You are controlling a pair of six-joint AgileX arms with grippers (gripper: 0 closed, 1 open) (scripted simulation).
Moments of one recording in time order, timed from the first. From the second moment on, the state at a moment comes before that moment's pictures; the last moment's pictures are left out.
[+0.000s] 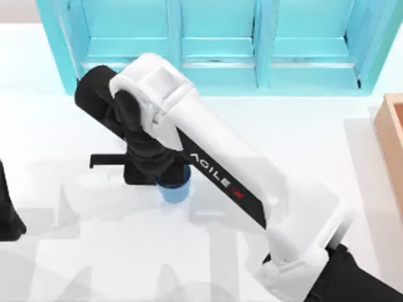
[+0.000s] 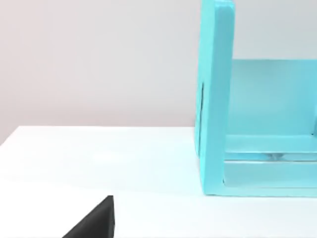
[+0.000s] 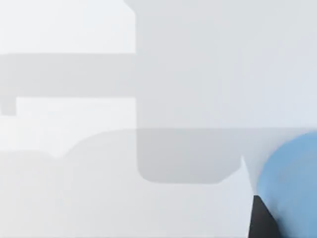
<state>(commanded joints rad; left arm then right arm) 0.00 0.00 0.00 0.00 0.00 0.00 0.88 3.18 3.53 -1.80 0.17 0.90</state>
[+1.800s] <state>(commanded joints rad) 0.00 0.00 0.00 0.00 0.00 0.00 -0.13 1.78 1.59 -1.37 -0.03 -0.13</state>
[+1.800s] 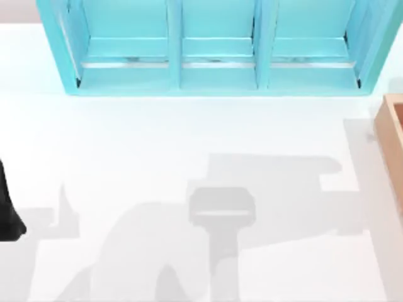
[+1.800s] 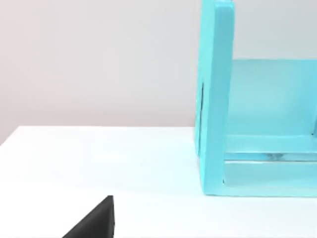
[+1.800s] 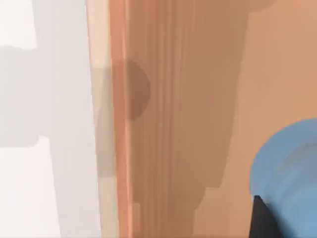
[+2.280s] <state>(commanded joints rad) 0.00 0.00 0.00 0.00 0.00 0.00 -0.24 1.63 1.44 -1.26 -0.05 -0.22</state>
